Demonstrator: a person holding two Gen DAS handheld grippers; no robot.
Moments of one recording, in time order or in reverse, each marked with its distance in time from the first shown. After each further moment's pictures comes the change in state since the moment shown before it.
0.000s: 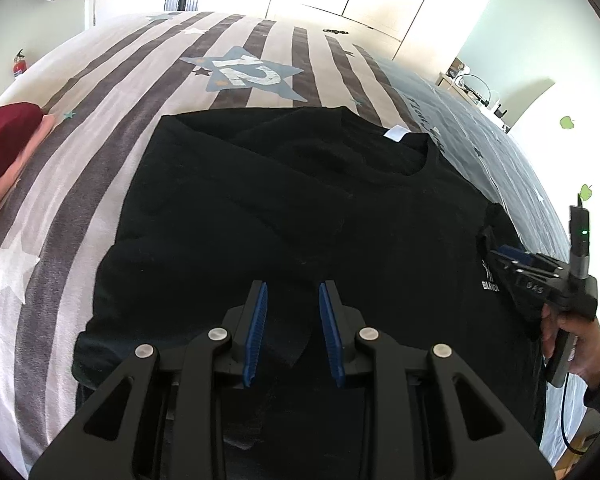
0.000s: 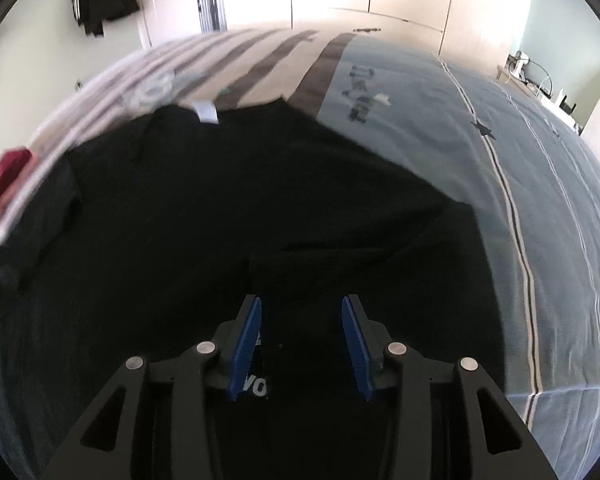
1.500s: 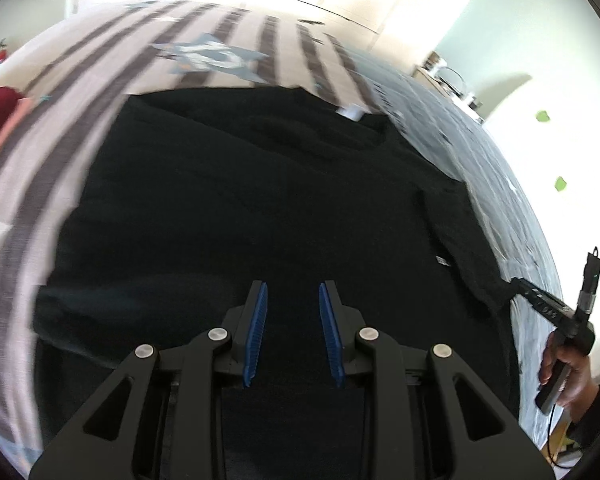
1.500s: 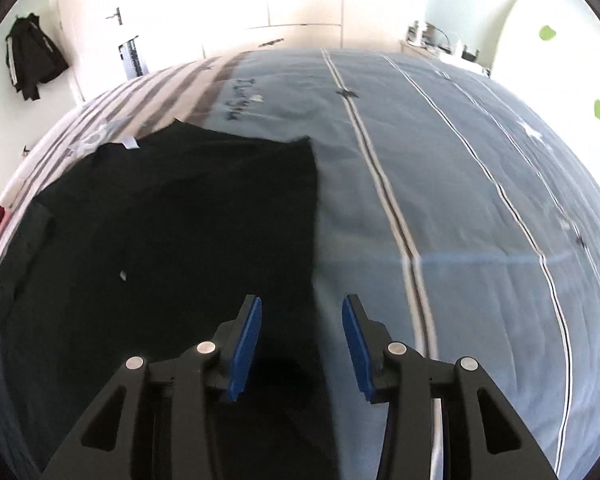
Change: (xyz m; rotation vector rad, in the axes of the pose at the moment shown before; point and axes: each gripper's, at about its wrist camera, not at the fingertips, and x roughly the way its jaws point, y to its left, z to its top) left arm 0.000 -0.049 -0.022 0.027 0.046 -0.133; right arm -0.095 -0.093 -0.100 0.285 -0.078 -0.126
